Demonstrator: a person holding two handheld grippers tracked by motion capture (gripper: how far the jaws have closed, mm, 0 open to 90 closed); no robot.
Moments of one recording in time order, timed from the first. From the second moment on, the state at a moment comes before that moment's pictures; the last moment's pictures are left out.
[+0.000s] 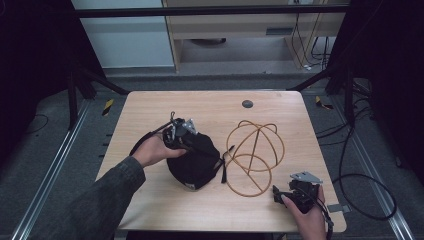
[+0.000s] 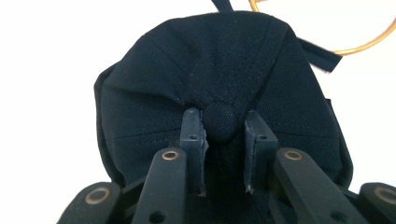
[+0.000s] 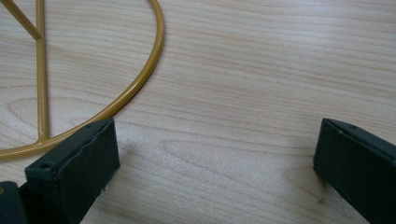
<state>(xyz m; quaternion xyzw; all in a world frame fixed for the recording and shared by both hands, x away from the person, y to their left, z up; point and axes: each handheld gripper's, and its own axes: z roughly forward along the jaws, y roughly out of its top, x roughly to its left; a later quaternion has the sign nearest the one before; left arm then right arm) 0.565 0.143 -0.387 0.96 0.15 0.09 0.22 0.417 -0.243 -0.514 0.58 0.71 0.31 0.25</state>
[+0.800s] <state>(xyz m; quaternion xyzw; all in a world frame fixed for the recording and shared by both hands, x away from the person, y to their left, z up) 0.486 0.204 -0.284 0.92 0.15 0.18 0.30 0.417 -0.243 -0.514 0.58 0.71 0.31 0.25</state>
